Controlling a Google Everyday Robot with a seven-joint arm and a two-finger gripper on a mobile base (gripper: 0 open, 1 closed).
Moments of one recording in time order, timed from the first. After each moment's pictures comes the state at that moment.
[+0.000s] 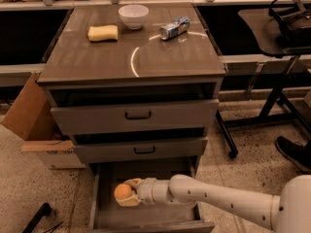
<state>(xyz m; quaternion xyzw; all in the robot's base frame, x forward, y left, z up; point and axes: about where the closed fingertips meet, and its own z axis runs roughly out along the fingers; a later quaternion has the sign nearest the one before) 0.492 0.117 0.380 -0.45 0.72 0.36 0.39</state>
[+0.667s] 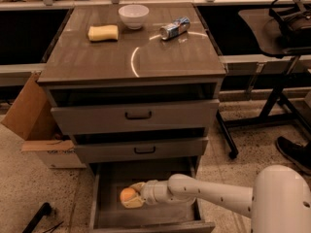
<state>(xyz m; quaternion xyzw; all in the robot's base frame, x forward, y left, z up) 0.509 0.104 0.301 -0.44 0.75 0.37 0.33</state>
